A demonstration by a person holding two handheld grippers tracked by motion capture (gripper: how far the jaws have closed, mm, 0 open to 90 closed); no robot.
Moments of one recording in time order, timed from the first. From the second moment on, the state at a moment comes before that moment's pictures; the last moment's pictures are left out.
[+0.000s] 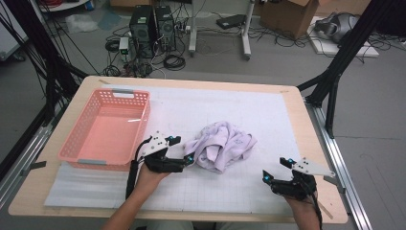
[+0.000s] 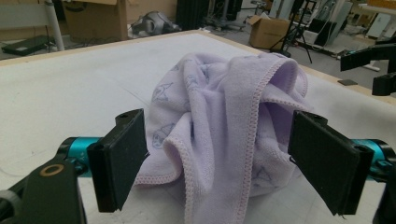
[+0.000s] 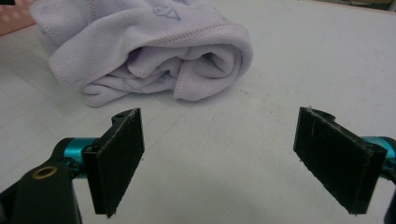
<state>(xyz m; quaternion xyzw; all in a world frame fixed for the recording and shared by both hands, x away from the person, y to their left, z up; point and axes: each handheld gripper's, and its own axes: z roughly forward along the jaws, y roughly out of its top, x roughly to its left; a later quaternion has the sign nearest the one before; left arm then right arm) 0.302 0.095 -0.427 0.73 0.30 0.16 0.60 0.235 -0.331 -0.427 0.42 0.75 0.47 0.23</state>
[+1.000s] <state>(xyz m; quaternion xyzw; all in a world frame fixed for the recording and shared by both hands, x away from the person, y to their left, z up) 0.305 0.095 -0.437 0.75 0.31 0.12 0.57 0.260 -0.303 -0.433 0.42 0.77 0.44 0.18</state>
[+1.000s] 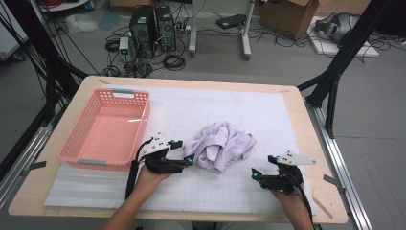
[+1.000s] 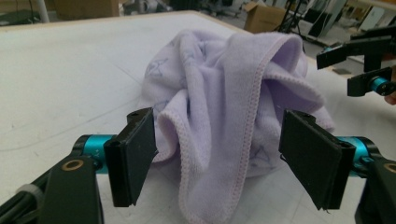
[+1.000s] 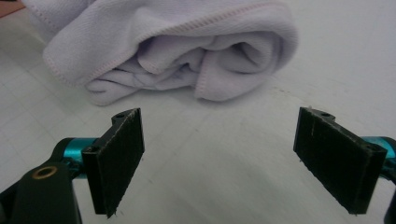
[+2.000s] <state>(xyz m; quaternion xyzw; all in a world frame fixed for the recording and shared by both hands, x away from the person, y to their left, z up) 0.308 0.092 -0.443 0.78 0.32 0.16 0.51 0.254 -0.286 -0.418 0.38 0.83 0.37 0.19</state>
